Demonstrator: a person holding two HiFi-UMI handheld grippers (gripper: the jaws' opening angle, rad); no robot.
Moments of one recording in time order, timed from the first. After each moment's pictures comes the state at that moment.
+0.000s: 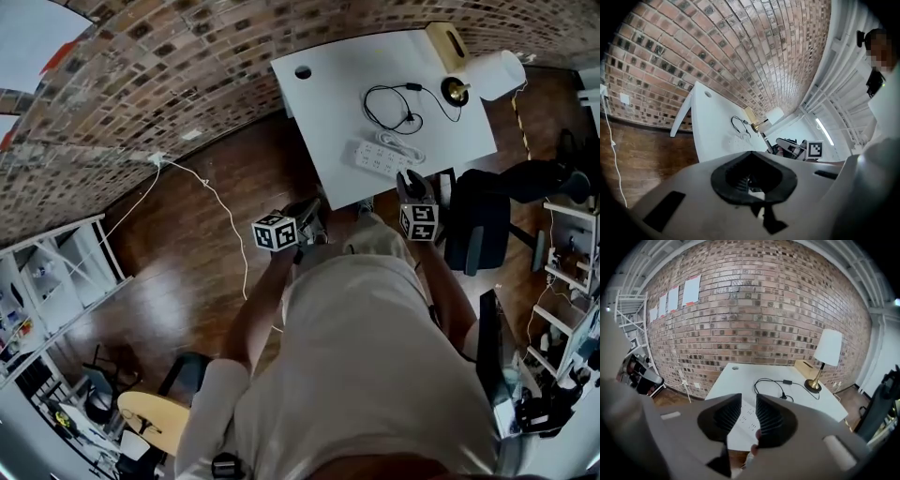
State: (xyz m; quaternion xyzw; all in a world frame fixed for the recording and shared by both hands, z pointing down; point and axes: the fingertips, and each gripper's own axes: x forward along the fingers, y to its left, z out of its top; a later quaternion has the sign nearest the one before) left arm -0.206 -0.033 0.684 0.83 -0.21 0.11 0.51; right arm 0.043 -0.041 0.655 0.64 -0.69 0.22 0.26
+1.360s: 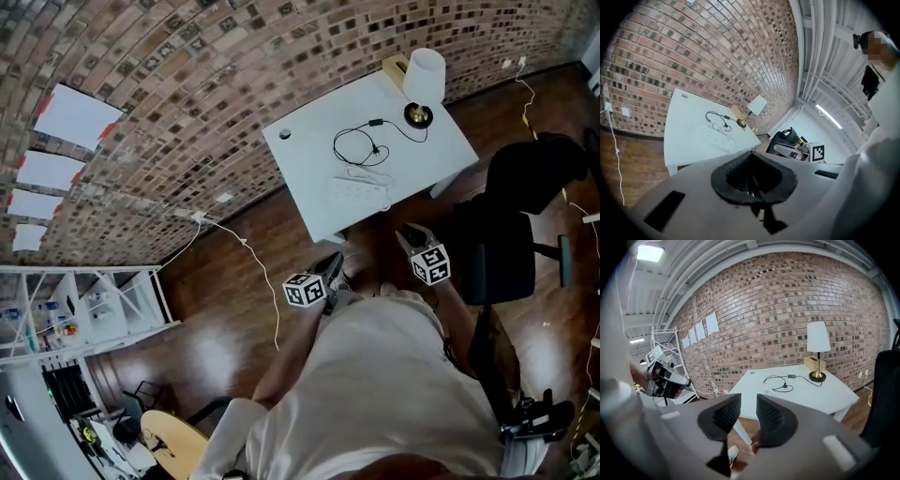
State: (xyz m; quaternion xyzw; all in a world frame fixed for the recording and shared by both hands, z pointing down) left arm -0.039 0.137 0.621 0.86 -0.27 0.12 0.41; right arm 0.156 0.135 0.629 0.52 -0.81 0.23 0.13
